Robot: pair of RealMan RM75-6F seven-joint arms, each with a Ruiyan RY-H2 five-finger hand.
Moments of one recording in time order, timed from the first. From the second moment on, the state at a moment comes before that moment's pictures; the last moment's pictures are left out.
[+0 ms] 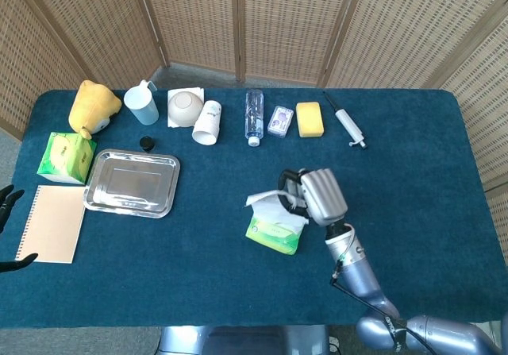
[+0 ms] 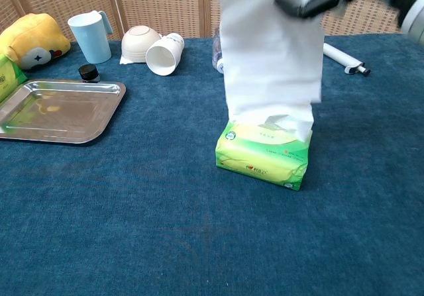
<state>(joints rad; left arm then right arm) -0.11 -0.77 -0.02 -1.93 1.38 1.34 -0.01 0.60 -1.54 0.36 -1.74 -1.36 1.26 -0.22</state>
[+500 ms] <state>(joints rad) -0.11 -0.76 -0.02 -1.94 1.39 1.33 -0.01 0.64 -1.47 0.39 -1.47 -1.38 1.21 -0.17</state>
